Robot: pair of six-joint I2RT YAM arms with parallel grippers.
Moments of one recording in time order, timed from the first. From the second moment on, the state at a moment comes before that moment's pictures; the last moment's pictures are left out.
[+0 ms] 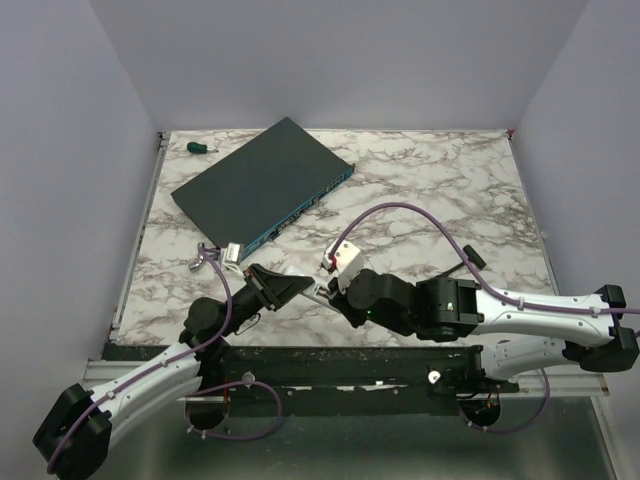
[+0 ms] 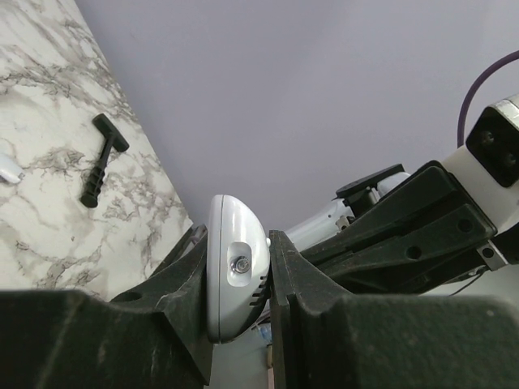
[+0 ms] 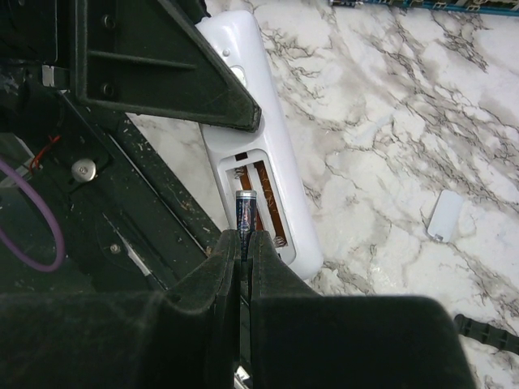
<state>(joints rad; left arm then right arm) -0.73 0.60 0.01 0.90 0.22 -1.28 1.45 1.21 1.20 -0.64 0.48 0.32</state>
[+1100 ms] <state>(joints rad) -0.74 0.59 0.01 0.89 0.21 -1.27 1.42 1.24 1.20 -0.64 0.44 0.31</state>
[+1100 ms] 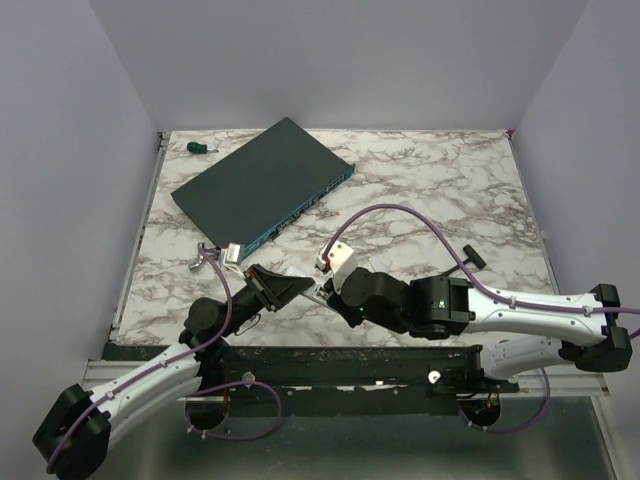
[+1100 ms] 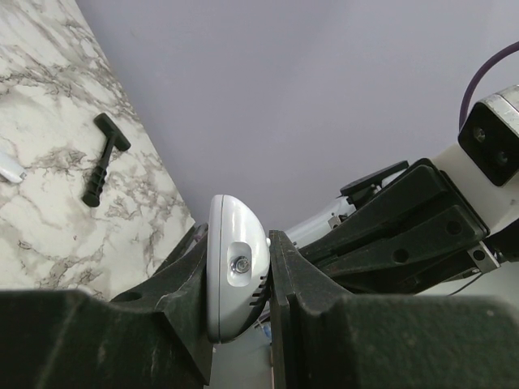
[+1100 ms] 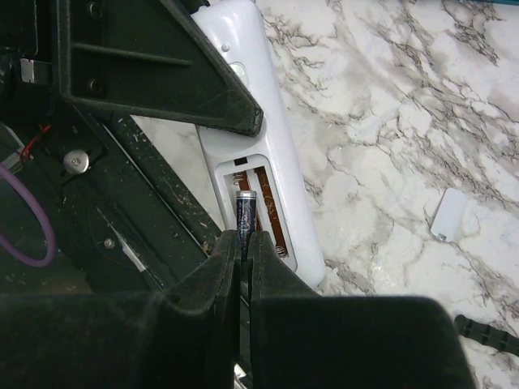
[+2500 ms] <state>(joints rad) -0.74 0.59 0.01 0.88 0.21 -1.25 1.40 1.26 1.17 -0.61 0.41 0.27</state>
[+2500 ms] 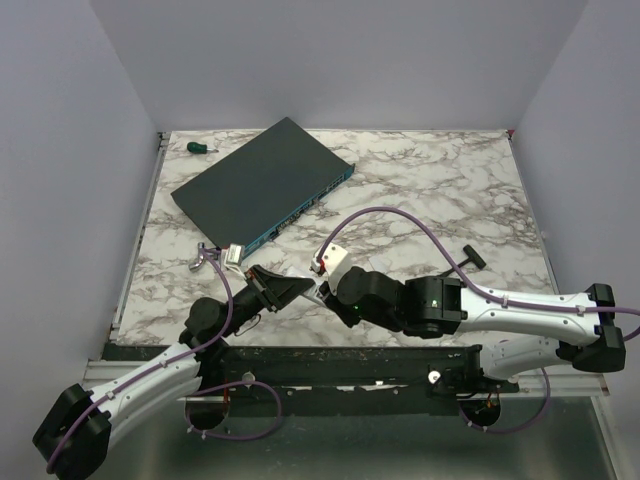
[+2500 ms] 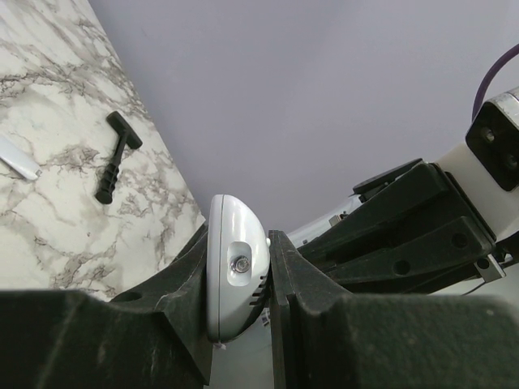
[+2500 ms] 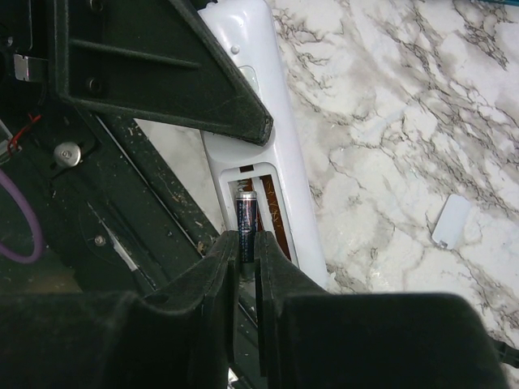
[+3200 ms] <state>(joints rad) -0.74 0.61 0.01 0.89 0.21 -1.25 1.40 1.25 1.17 -0.61 0.41 0.27</state>
